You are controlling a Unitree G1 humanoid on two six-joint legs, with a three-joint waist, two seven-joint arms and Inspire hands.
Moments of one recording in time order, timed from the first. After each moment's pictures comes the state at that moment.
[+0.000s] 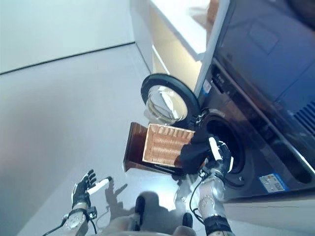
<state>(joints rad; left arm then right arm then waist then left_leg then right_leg) 0.09 0.21 -0.06 0.97 -0.31 -0.40 0.21 0.00 -0.11 -0.04 0.46 0.81 -0.40 -0.19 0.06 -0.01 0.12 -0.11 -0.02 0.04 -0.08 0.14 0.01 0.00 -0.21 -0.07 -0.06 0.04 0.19</state>
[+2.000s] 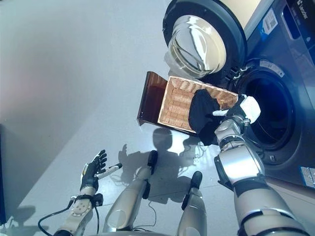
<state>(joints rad) 0.03 0.31 -0.31 0.75 -0.35 -0.44 0.26 -1.04 -0.43 0.35 1.59 -0.15 0.02 -0.59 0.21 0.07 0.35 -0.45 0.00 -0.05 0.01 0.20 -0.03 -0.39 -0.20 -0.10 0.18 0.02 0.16</state>
